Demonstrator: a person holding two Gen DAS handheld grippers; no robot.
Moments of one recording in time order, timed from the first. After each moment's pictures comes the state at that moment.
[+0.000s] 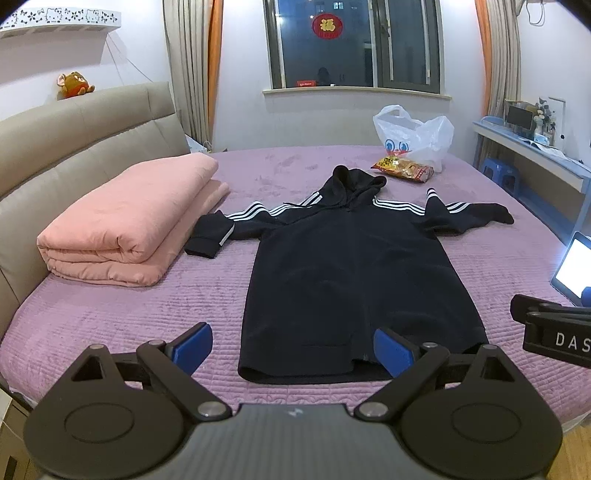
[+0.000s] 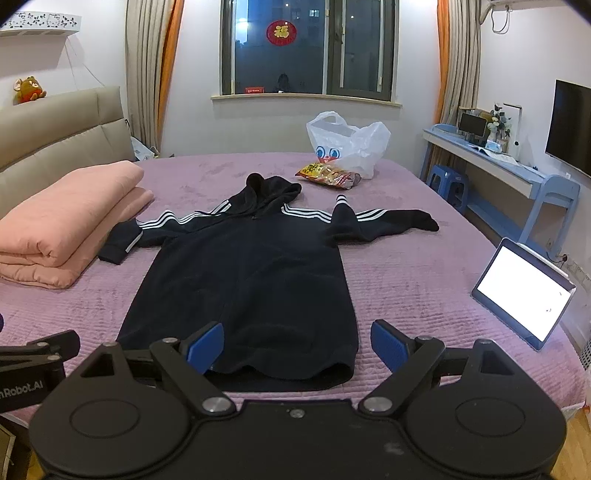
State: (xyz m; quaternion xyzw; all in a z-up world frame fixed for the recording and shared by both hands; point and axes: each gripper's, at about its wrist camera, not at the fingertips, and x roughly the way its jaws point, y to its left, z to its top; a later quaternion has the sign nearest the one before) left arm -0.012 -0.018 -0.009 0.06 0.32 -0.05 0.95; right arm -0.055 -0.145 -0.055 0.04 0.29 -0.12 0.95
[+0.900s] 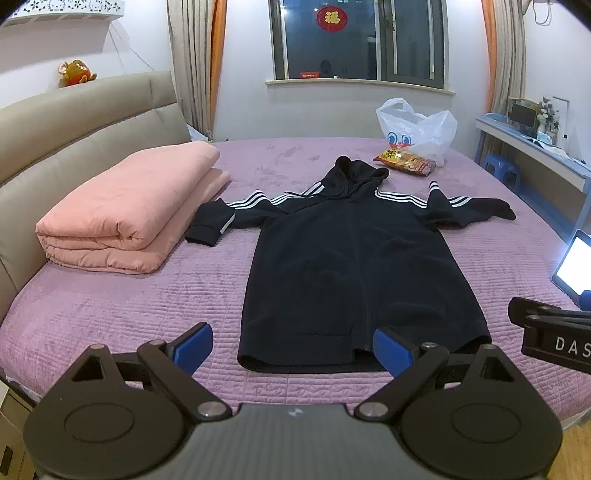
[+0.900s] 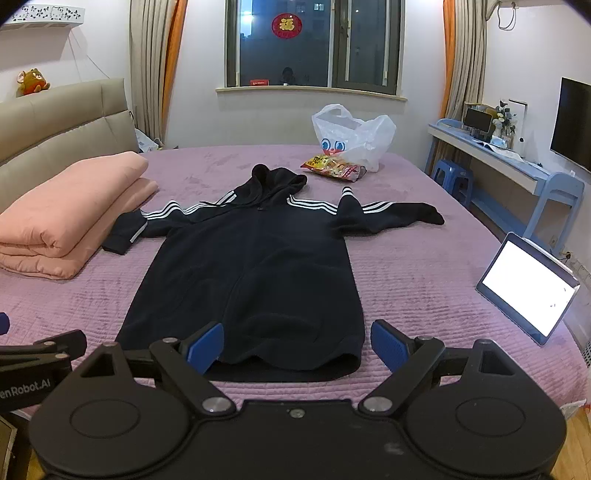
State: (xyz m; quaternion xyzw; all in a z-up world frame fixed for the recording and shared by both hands) left arm -0.009 -0.016 -0.016 0.06 0.33 -0.04 0.94; right arm -0.052 -0.145 -0.062 0.04 0.30 -0.11 0.95
